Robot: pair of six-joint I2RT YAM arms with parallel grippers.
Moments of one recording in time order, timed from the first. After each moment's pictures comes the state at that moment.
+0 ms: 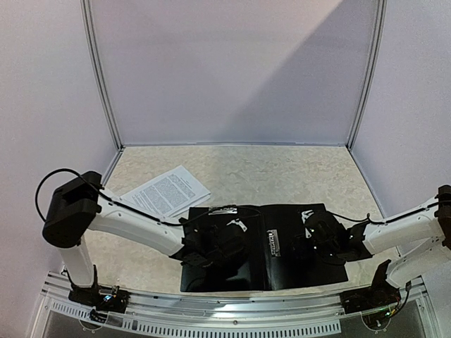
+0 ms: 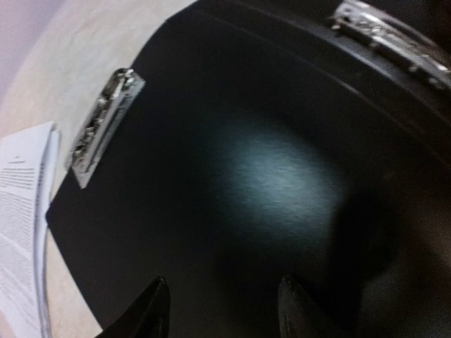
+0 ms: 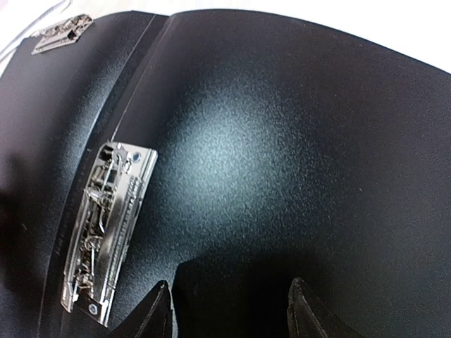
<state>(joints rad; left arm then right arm) -1.29 1.90 1.07 -0.28 -0.63 -0.26 0.93 1.34 0.37 0.08 0.27 0.59</state>
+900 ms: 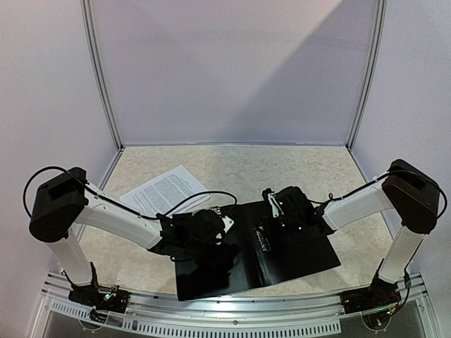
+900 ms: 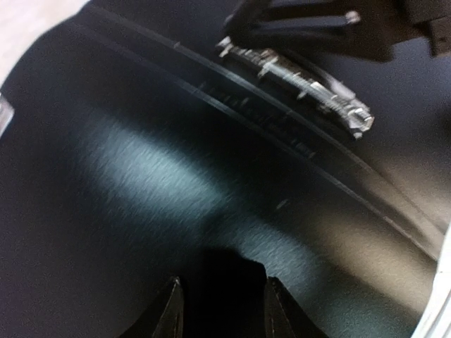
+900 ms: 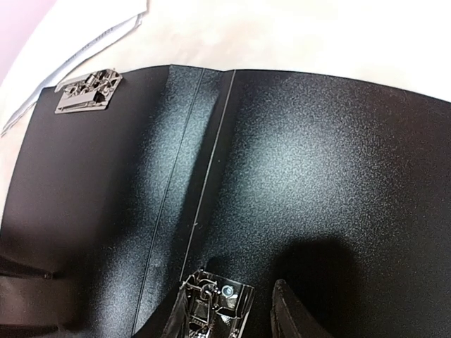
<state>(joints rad) -1.16 1.78 0.83 0.06 -0.13 -0.35 0.86 1.76 0.74 0.22 0.01 0.51</state>
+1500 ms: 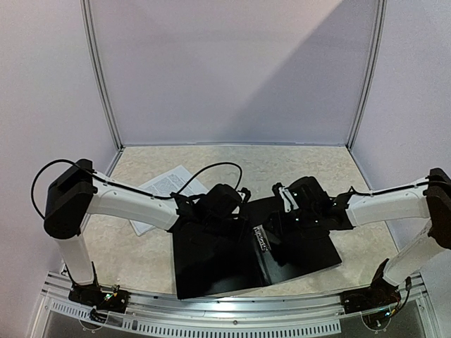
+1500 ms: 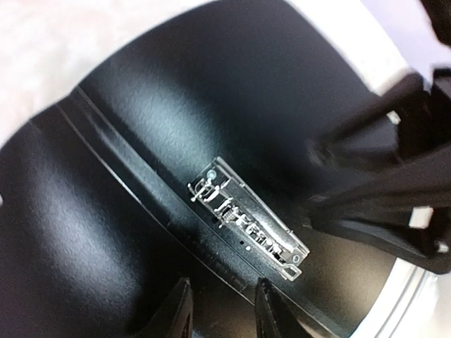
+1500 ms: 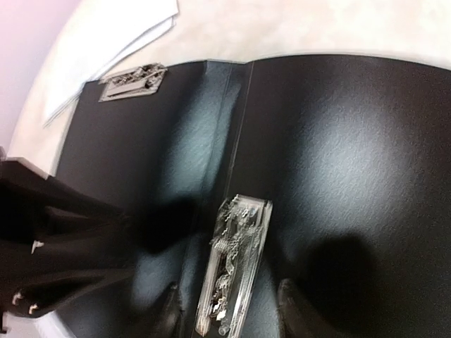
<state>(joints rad) -1.11 1.87 1.13 -0.05 -0.09 -0.58 0.84 1.52 0.74 -0.03 -0.07 0.56</state>
